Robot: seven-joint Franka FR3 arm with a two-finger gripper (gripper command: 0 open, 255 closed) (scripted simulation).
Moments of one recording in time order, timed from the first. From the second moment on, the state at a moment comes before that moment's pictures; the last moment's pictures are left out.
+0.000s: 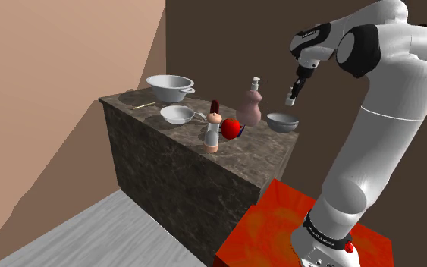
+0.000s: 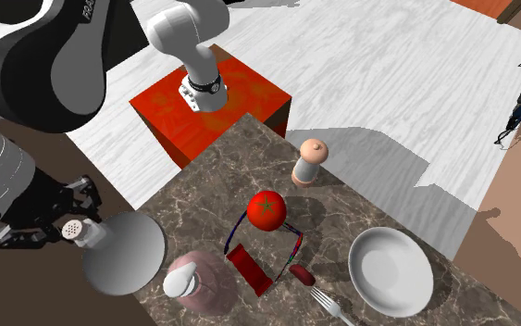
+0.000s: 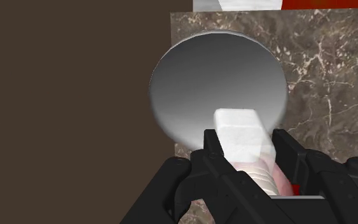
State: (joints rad) arm -0.26 0.10 -0.79 -1.78 0.10 1.99 -1.08
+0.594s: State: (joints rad) arm -0.28 0.16 -0.79 -1.82 0.16 2.07 -1.14
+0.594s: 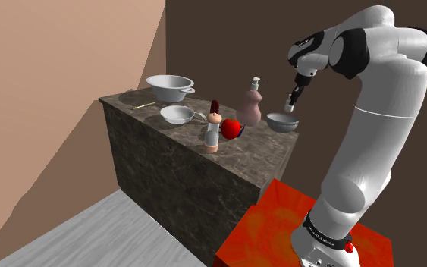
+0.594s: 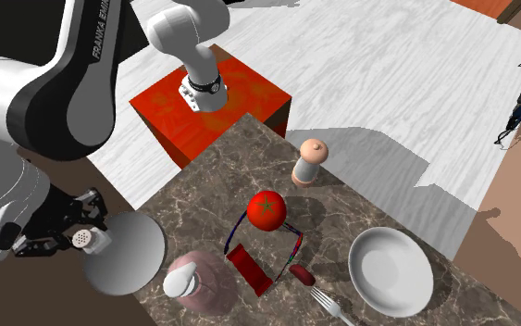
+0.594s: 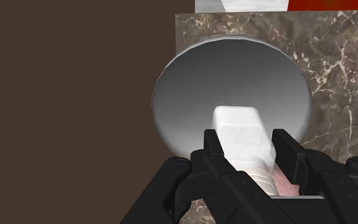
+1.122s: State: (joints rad) arm -0.29 0.20 -0.78 -1.89 0.20 2.16 -1.17
